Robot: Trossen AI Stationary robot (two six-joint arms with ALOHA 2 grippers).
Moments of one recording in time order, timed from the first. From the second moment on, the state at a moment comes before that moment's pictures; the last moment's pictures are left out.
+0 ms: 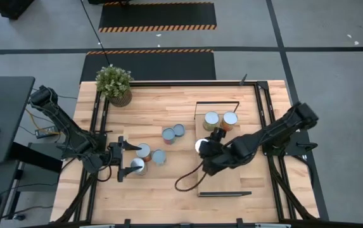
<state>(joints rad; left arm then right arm) -0.84 0.88 0.34 0.18 -0.91 -0.42 0.44 1.63 1.34 -0.93 0.64 0.60</state>
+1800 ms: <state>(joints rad) -0.84 0.88 0.34 0.16 -0.91 -0.43 0.28 1.54 1.22 -1.00 0.63 0.71</state>
